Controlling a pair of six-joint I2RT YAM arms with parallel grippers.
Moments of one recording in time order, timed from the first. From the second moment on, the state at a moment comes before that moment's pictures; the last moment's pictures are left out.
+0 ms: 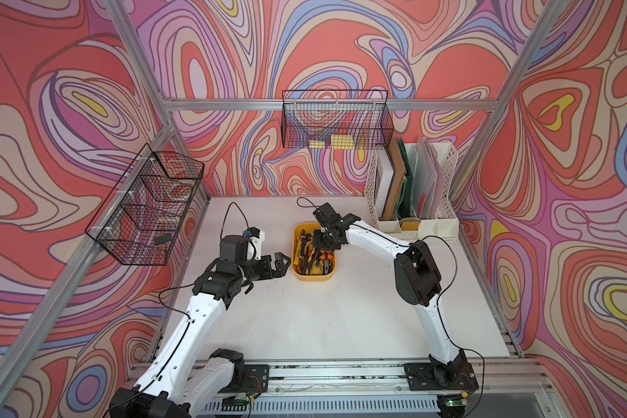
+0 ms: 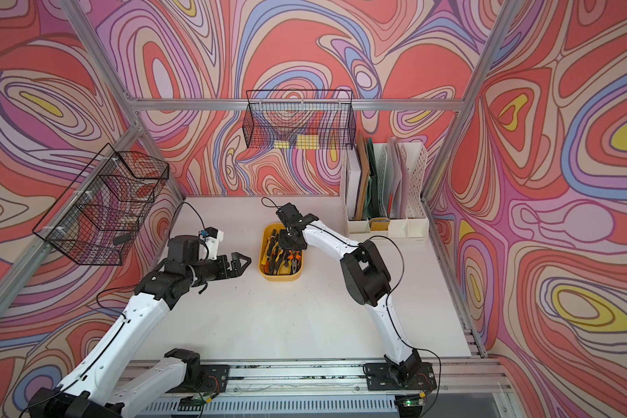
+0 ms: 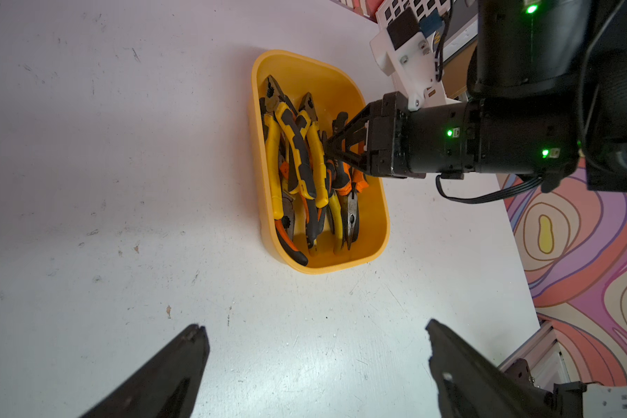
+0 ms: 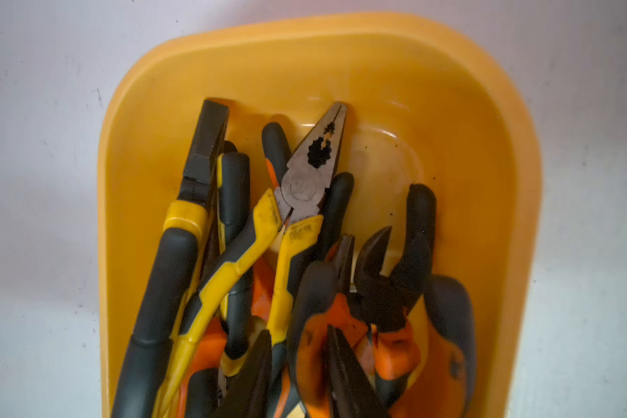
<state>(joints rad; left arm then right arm) -0.19 0.99 0.84 -0.59 0.37 -0.38 0.66 2.27 1.94 -0.74 -0.04 0.63</state>
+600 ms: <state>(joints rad) -0.19 0.99 0.84 -0.59 0.37 -0.38 0.67 2.27 2.06 -0.89 0.05 0.60</state>
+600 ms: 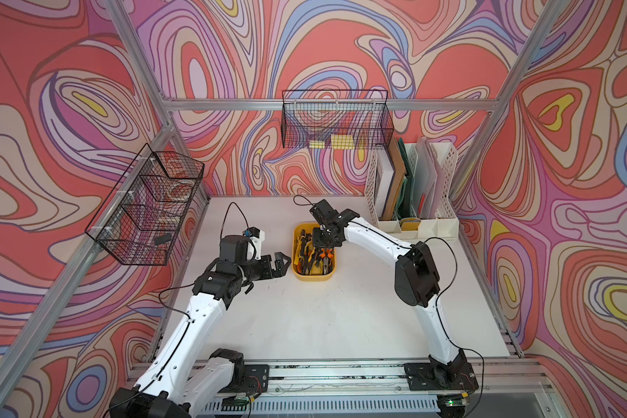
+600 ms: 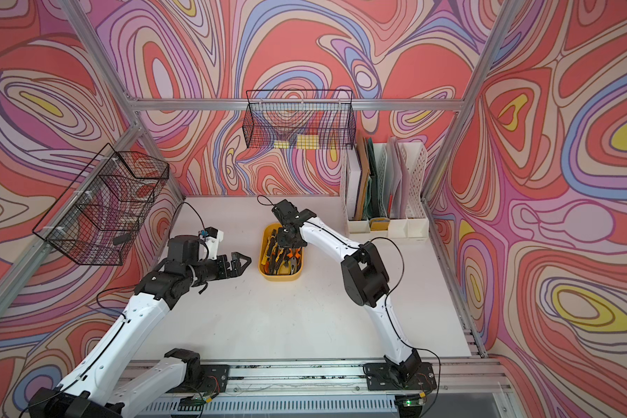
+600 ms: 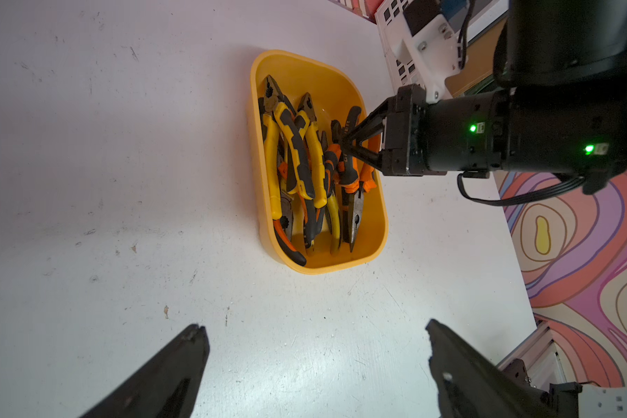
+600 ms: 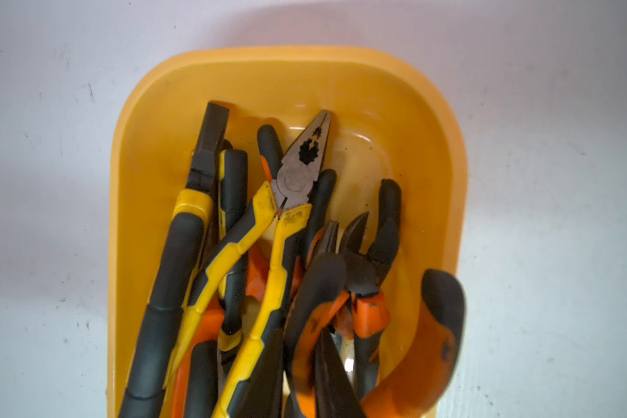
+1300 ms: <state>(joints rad) -0.19 0.94 0.82 -0.58 0.37 -0.40 0.47 1.82 1.56 -0.84 0.07 0.89</state>
